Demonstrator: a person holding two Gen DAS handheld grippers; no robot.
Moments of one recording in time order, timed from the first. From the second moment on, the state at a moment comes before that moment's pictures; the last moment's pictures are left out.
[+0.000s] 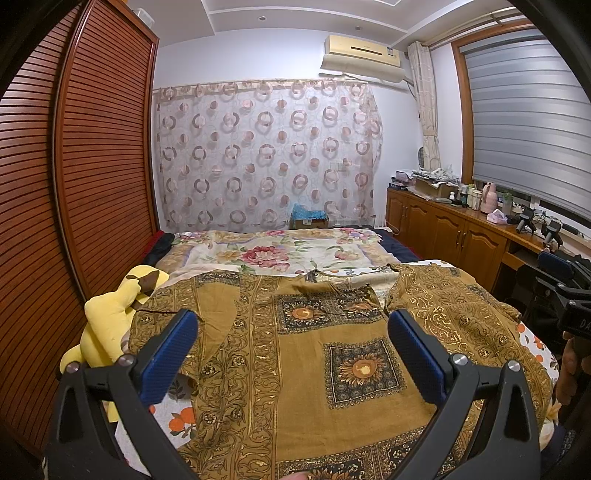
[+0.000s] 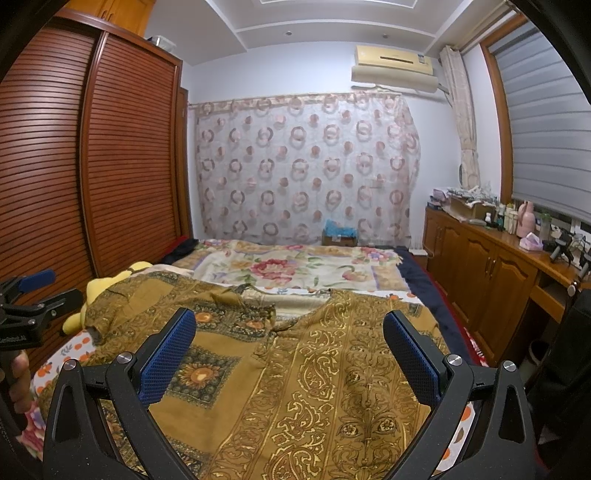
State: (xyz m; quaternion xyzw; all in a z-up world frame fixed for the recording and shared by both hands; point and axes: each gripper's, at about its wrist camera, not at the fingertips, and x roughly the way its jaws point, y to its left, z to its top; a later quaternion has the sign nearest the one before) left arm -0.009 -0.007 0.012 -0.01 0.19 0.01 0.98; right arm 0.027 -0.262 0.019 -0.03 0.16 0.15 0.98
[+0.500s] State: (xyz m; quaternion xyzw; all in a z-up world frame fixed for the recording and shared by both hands) left arm -0.009 -0.008 0.012 -0.01 0.19 0.01 0.98; right arm 0.027 -0.260 0.020 -0.03 0.16 0.15 0.98
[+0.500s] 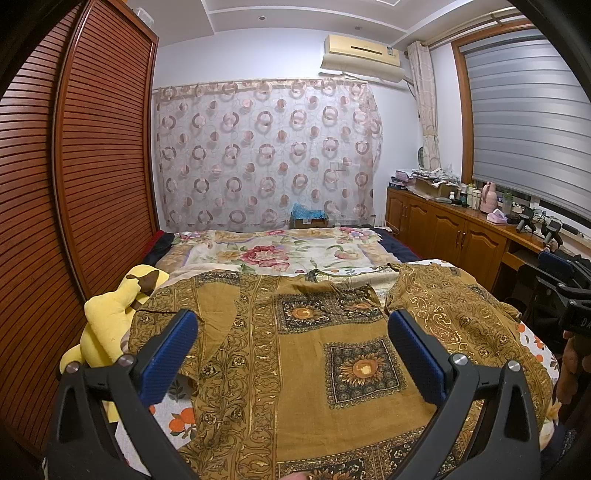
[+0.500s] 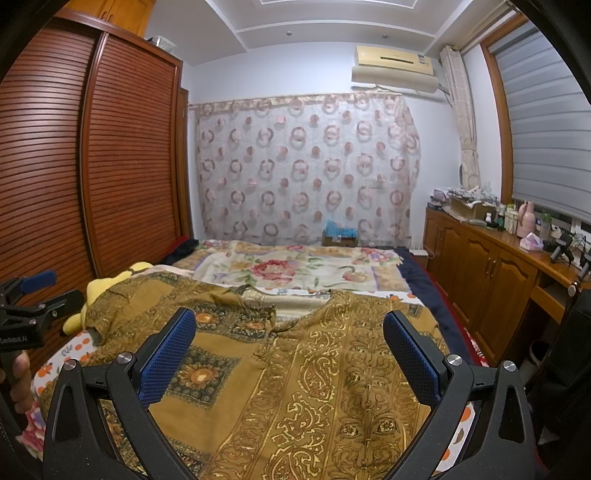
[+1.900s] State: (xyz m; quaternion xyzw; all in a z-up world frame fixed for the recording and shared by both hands) left arm 0.062 0.181 -0.082 -0.05 0.36 0.04 0.93; right arm 0.085 -0.172 -0.049 -0.07 0.26 0.29 0.92
